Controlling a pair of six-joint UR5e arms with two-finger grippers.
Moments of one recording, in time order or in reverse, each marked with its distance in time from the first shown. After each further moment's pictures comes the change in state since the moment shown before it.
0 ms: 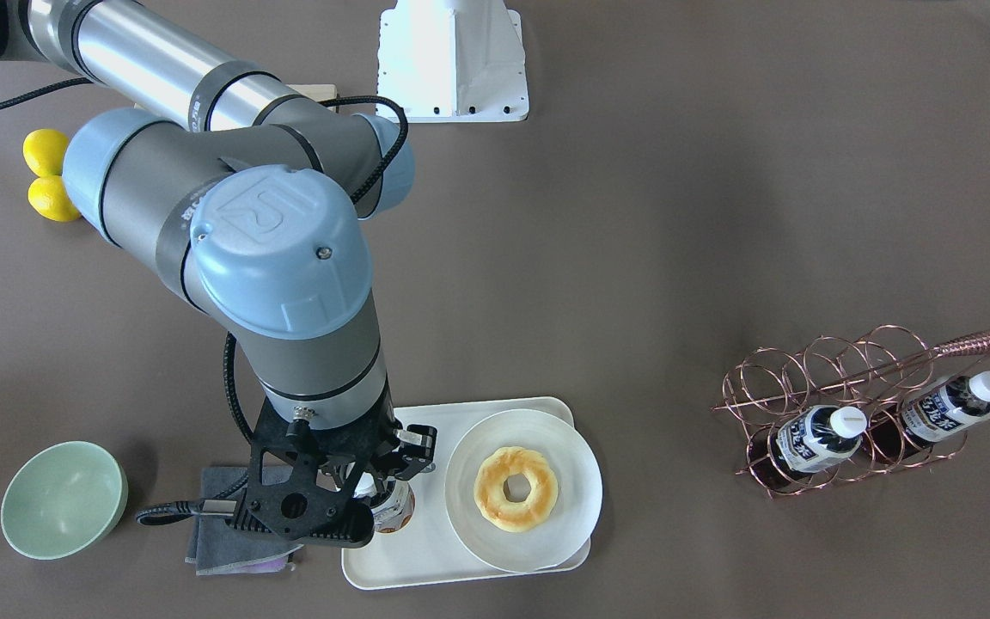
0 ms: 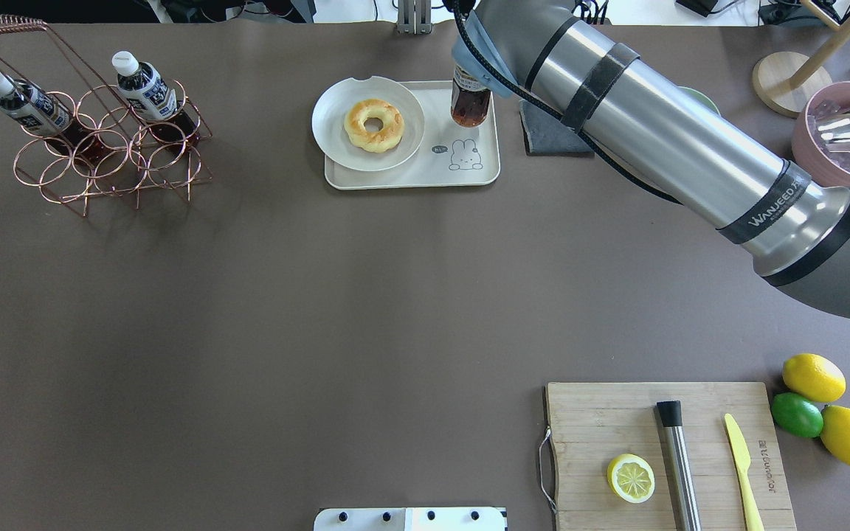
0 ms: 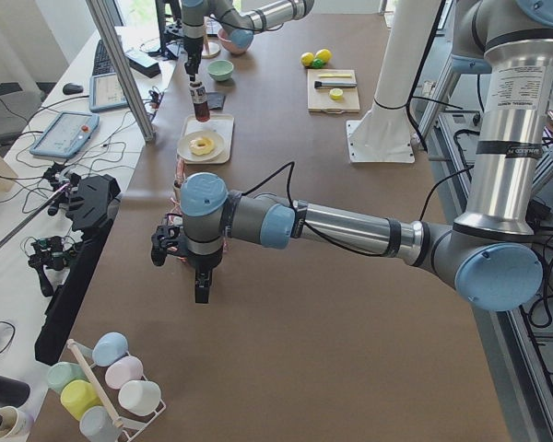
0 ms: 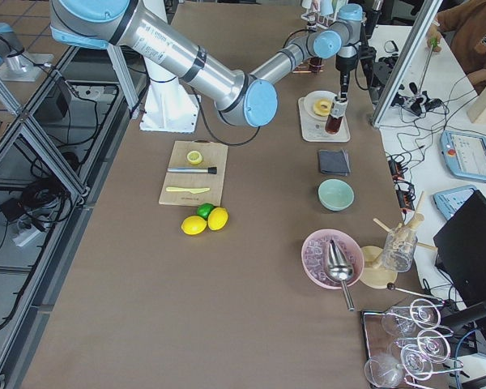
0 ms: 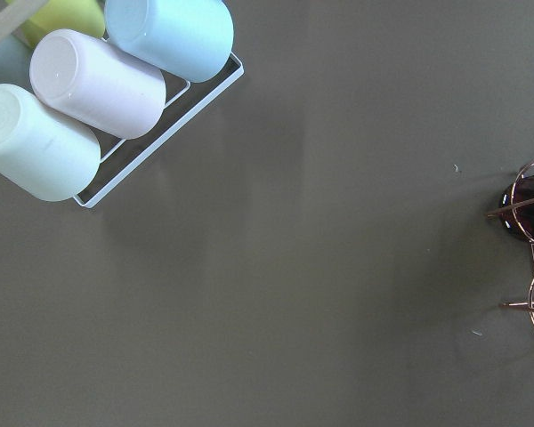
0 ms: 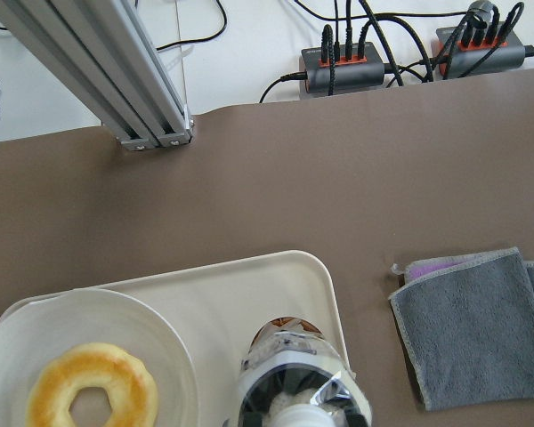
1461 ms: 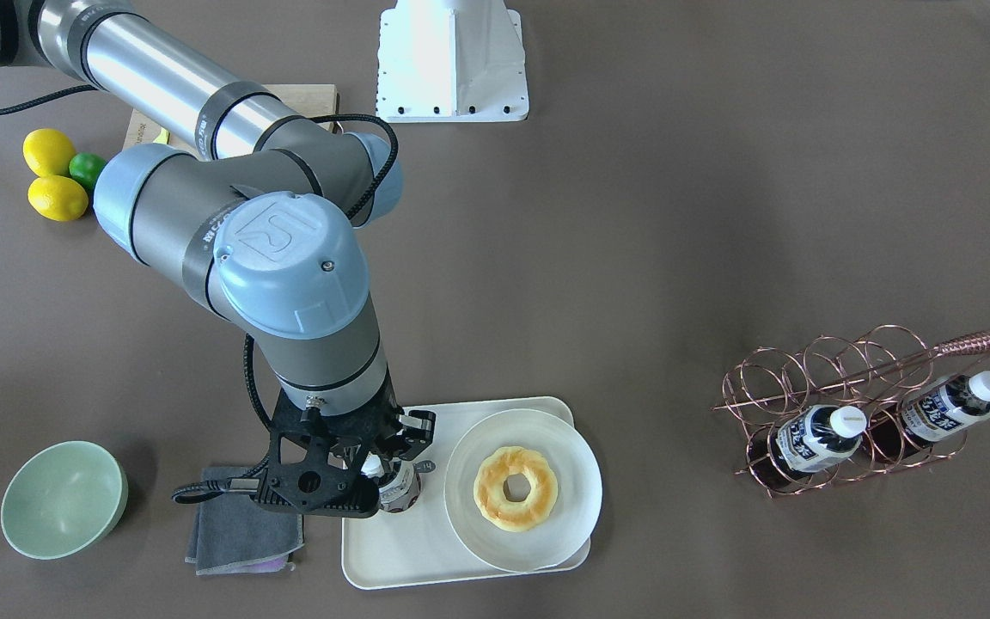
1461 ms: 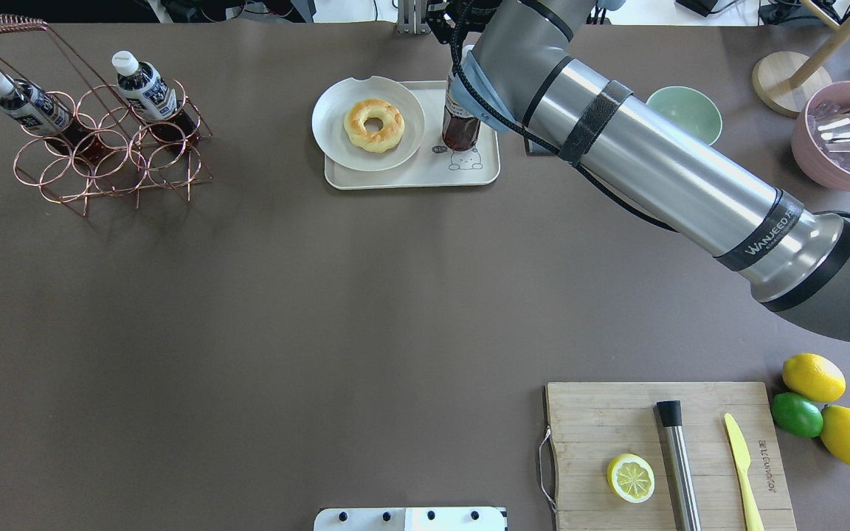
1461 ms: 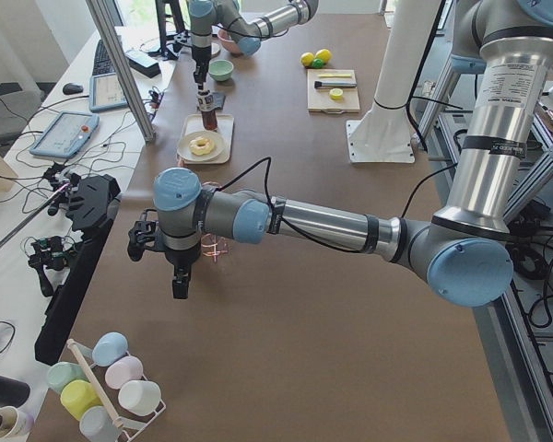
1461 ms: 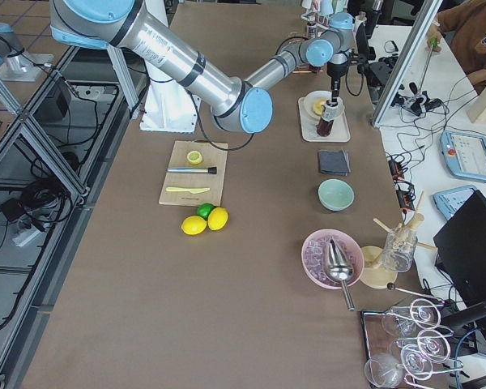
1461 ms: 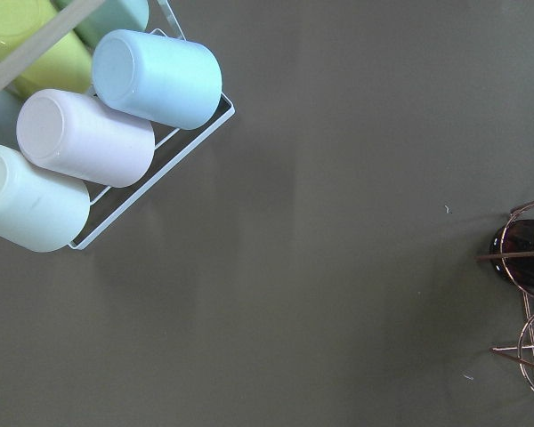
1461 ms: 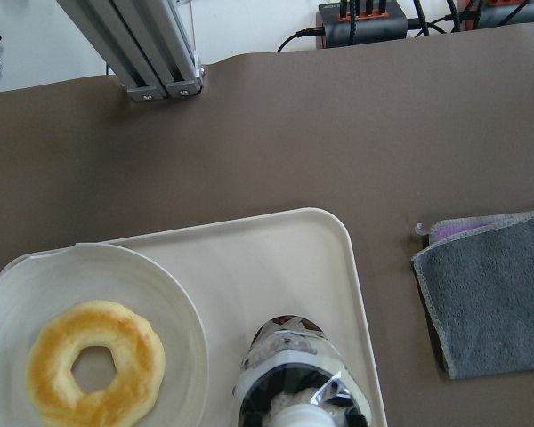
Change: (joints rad) left arm 0.000 -0.108 0.105 0.000 0.000 0.002; right arm -0.042 -0.045 0.043 0.021 0.002 0.020
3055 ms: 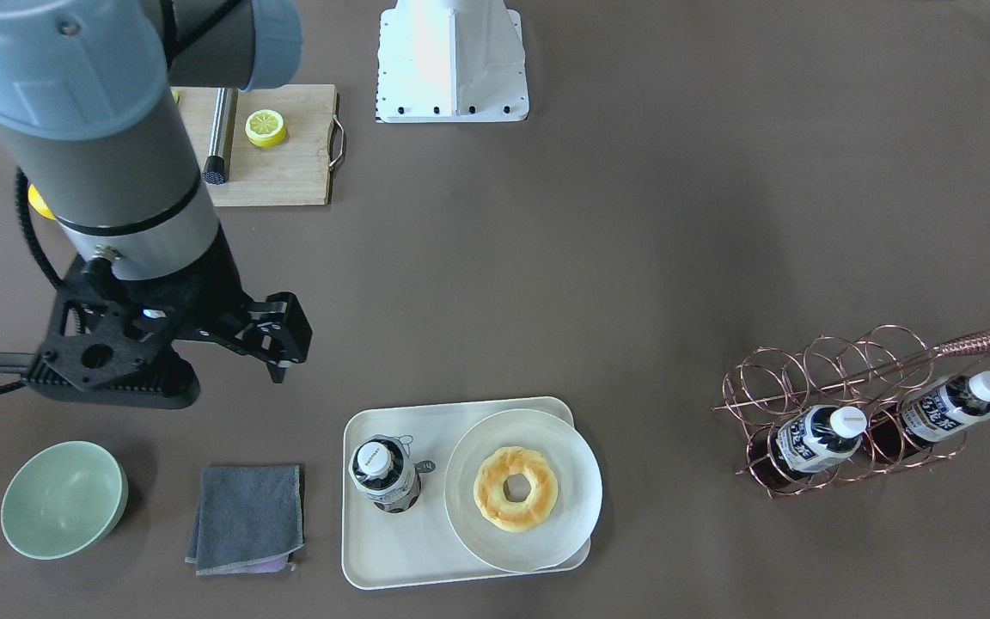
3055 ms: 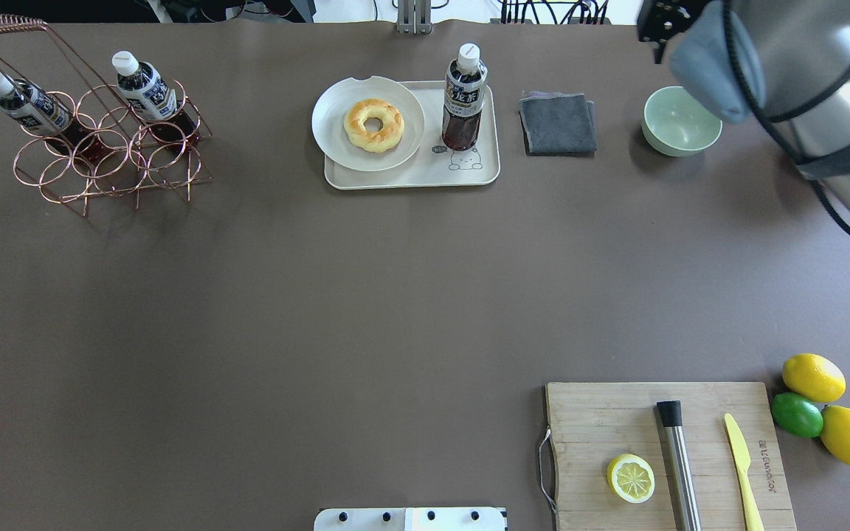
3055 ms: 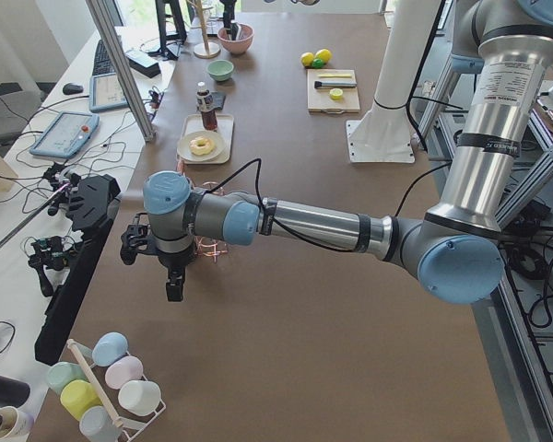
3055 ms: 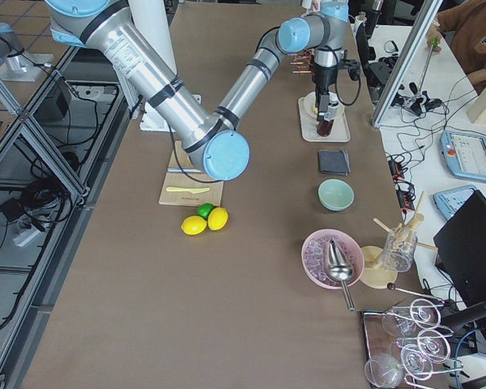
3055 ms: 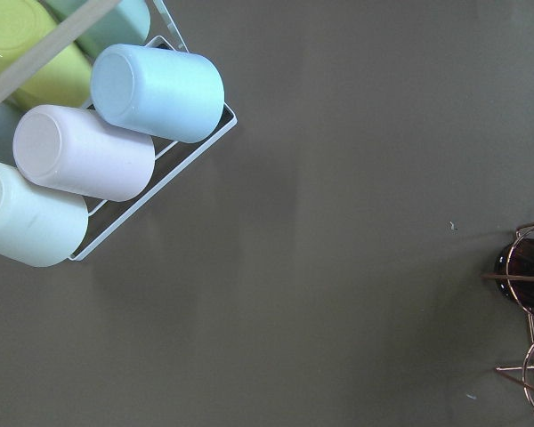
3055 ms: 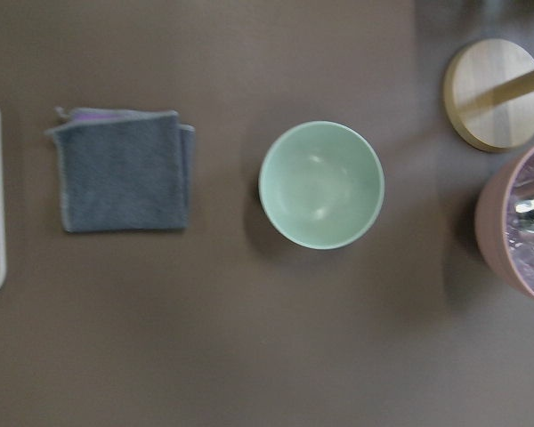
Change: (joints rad) left arm 0.002 -0.034 0.055 0.002 0.000 -0.002; right arm 0.196 -0.327 0.665 -0.683 0.025 -0.406
